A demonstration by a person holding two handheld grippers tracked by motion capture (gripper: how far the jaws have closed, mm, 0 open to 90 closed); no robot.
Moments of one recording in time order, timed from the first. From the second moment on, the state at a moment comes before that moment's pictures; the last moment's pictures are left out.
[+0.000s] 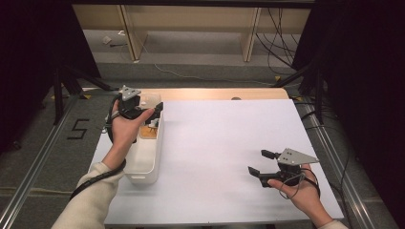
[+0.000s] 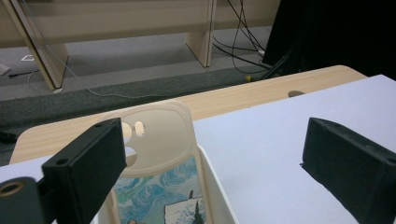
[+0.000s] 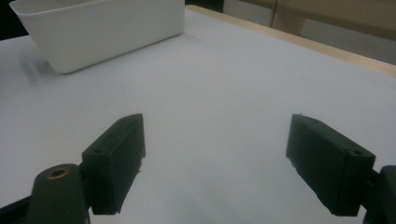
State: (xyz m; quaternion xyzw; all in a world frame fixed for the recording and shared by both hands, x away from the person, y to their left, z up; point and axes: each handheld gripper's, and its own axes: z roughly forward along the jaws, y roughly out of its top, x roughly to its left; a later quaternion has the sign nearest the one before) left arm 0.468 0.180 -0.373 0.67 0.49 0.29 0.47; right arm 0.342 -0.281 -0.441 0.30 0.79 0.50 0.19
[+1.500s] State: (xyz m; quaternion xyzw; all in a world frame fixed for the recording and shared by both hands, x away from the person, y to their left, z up) left arm 0.398 0.178 -0.381 0.68 0.45 0.25 0.52; right arm 0.340 -0.279 -0.440 0.30 0.79 0.50 0.19
